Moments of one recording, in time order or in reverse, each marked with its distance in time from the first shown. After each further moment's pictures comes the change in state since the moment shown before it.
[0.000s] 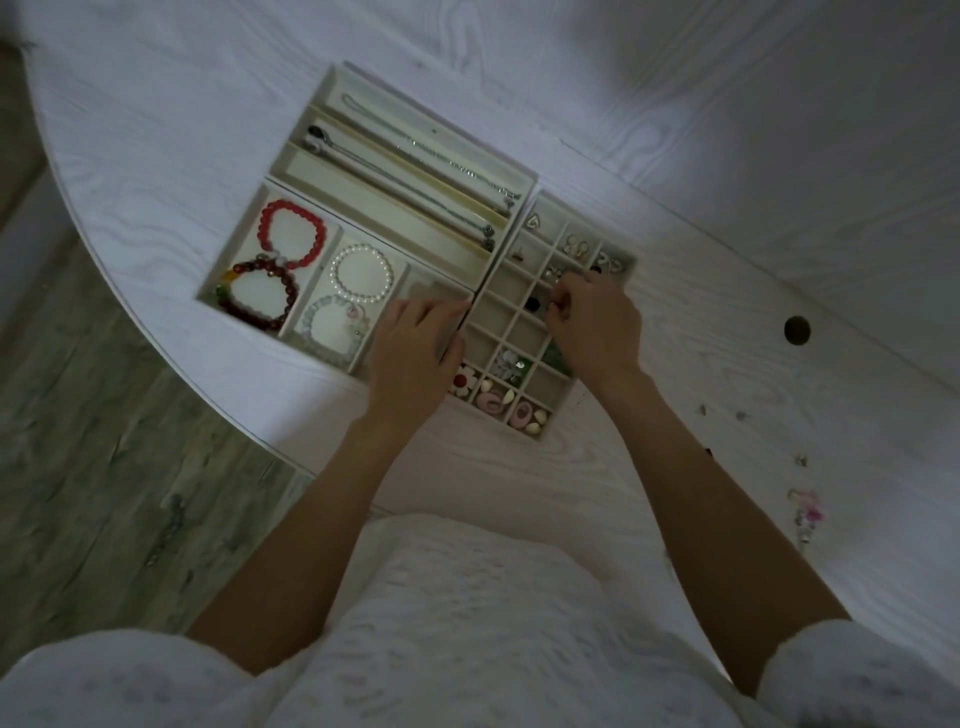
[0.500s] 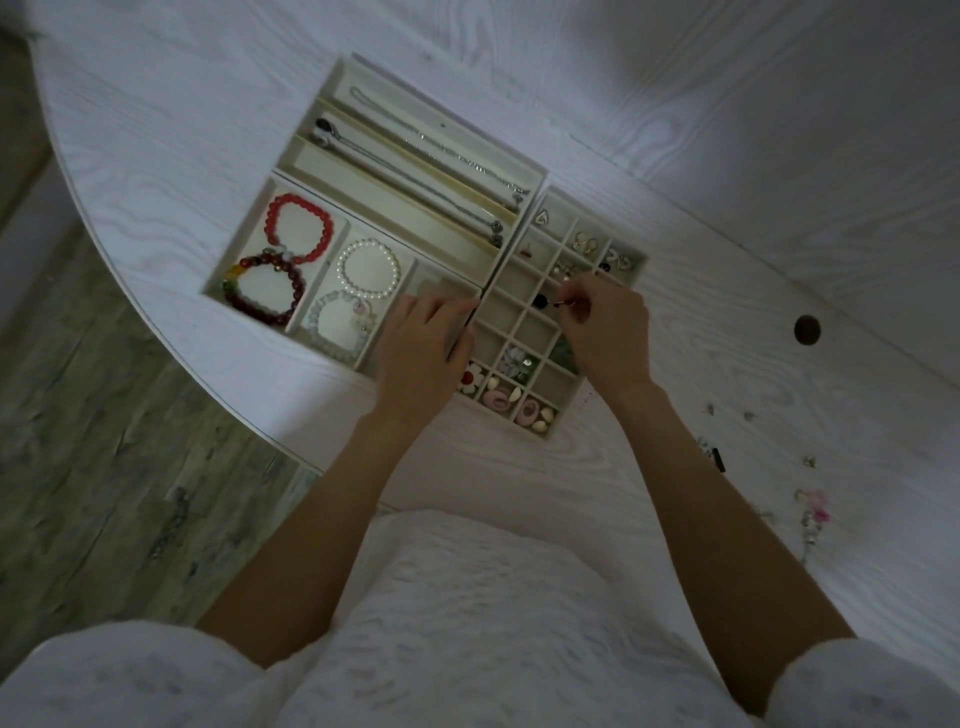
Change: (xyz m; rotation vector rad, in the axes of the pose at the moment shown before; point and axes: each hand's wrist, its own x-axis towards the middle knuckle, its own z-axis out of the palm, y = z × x) left_hand 0.000 -0.002 0.004 -0.025 0.000 0.004; right_hand -0.008 0.001 -0.004 0.317 0.014 0.047
